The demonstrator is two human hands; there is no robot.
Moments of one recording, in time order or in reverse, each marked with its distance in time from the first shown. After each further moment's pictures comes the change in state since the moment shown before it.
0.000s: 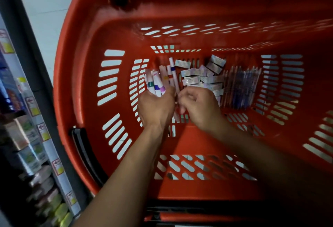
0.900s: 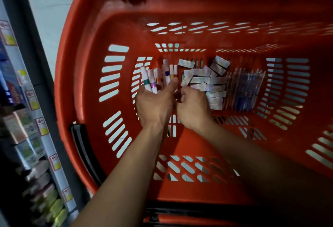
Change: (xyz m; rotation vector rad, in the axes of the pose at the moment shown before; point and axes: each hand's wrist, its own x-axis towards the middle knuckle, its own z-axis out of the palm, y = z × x) left_hand 0.004 -0.001 -0.002 -0.051 0.060 0.031; right_hand 0.014 0.005 0.028 -0.215 0.036 0.087
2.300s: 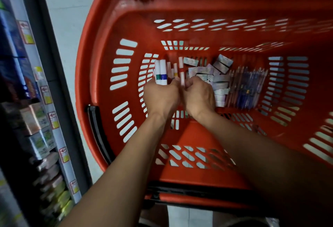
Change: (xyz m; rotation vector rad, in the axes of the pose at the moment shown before) left_hand -0.011 0.013 -0.006 -0.020 -0.076 0.042; right_hand 0.012 -0.001 -0.003 -0.088 0.167 0.015
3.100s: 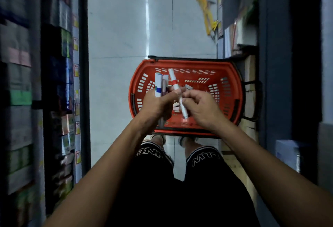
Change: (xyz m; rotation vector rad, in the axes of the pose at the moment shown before) left_hand -0.287 0.136 -0.162 -0.417 -0.679 0.235; right_hand -0.288 -0.091 -0.300 0.521 -0.257 -0.400
